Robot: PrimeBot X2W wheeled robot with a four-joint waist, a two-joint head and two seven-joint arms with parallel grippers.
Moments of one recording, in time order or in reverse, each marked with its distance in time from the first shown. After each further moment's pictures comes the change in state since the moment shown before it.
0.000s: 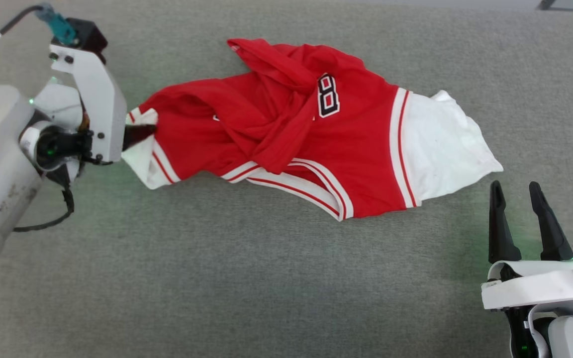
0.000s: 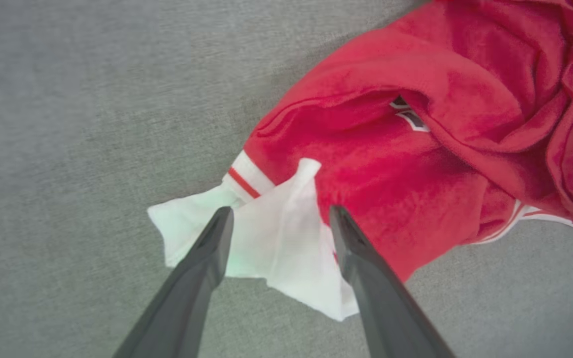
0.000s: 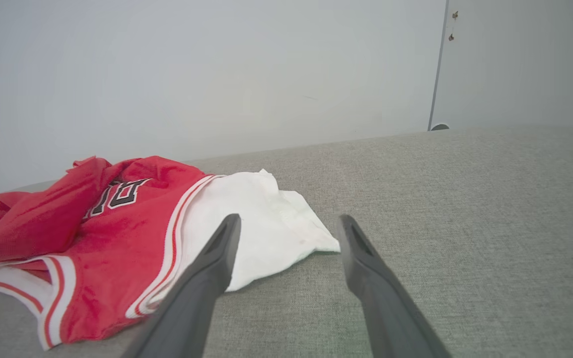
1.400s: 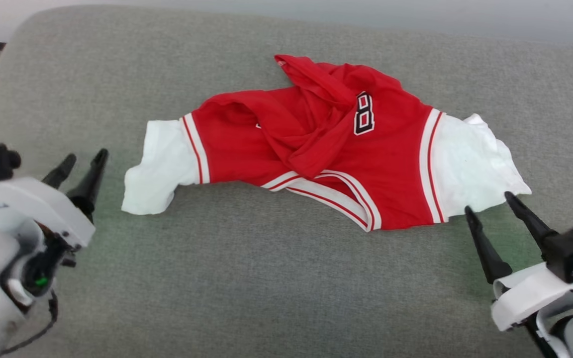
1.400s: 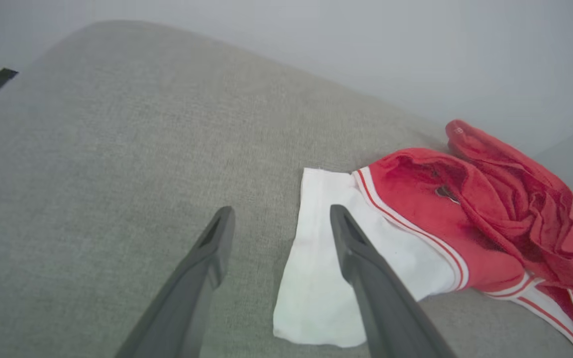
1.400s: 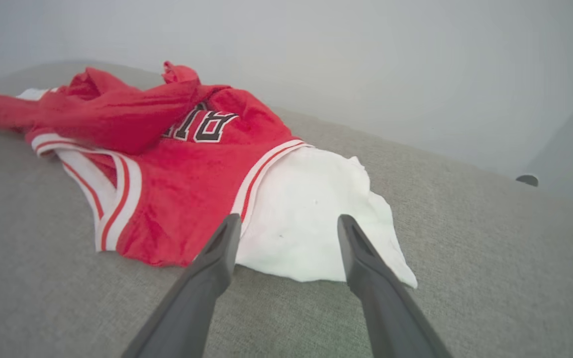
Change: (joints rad) left arm 0.518 0.199 0.241 -0.323 -0.134 0.163 -0.823; right arm 0.001 -0.265 0.214 -0.039 -0.075 0.000 0.158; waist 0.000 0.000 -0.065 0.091
